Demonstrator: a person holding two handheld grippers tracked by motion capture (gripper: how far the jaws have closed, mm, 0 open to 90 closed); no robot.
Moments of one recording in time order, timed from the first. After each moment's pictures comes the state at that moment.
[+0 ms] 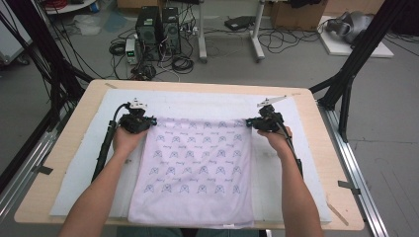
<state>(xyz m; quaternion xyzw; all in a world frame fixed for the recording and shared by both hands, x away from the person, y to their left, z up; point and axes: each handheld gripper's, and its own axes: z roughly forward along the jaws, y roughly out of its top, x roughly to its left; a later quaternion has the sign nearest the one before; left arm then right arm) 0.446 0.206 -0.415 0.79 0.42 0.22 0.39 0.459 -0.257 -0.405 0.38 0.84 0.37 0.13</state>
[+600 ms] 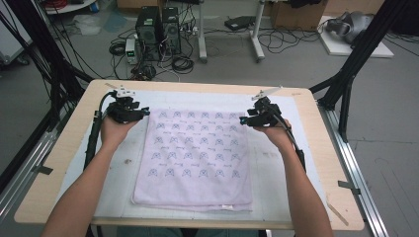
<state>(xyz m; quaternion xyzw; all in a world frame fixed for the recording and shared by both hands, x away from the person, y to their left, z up) 0.438 0.233 -0.384 0.78 0.42 0.26 0.39 0.455 -0.235 -0.373 0.34 0.86 0.36 0.15</state>
